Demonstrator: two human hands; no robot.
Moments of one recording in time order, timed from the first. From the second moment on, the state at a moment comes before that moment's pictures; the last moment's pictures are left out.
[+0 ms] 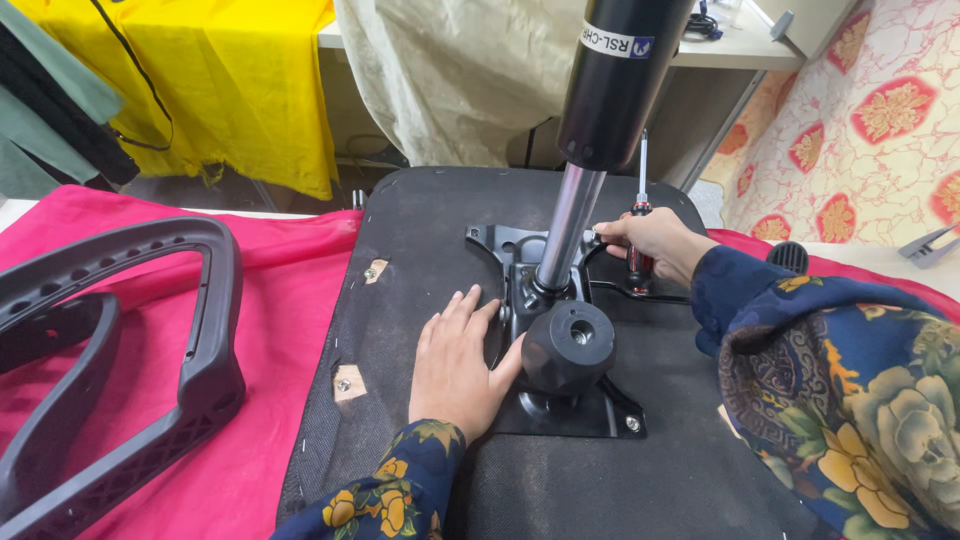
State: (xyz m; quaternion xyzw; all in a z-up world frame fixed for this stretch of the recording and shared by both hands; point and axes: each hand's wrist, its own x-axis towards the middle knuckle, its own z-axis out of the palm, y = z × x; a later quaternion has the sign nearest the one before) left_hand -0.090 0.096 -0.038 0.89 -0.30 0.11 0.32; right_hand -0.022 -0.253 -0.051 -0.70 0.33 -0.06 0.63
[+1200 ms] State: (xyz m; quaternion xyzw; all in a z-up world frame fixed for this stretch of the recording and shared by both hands) left_hand -0.088 0.098 -0.044 0.89 -0.31 0.11 0.31; right_hand -0.078 -0.234 0.029 -0.77 0.34 -0.19 0.51
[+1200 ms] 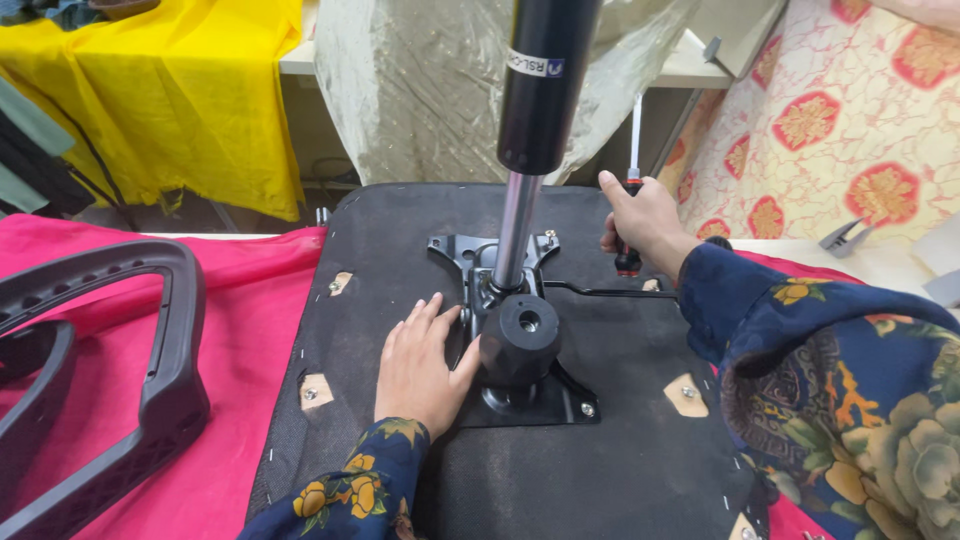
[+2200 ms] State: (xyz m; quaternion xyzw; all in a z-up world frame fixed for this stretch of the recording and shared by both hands) left_hand -0.119 0.121 -0.044 0.91 -0.30 0.11 0.26; right_hand -0.108 -0.213 0.142 -0.92 0.17 -0.19 0.30
